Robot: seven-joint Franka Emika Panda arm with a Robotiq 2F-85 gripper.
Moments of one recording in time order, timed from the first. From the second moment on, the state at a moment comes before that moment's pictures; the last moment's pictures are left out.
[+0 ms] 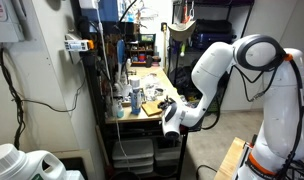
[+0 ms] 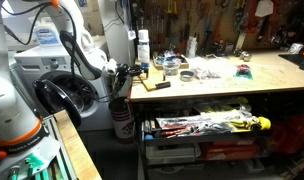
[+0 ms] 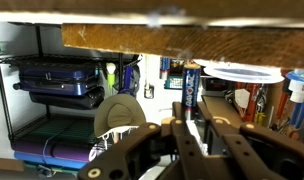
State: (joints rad) arm 0.12 0.31 0.26 -2.41 -1.98 1.69 2.71
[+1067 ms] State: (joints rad) arm 0.05 0.33 0.33 -2.42 -1.98 1.69 2.71
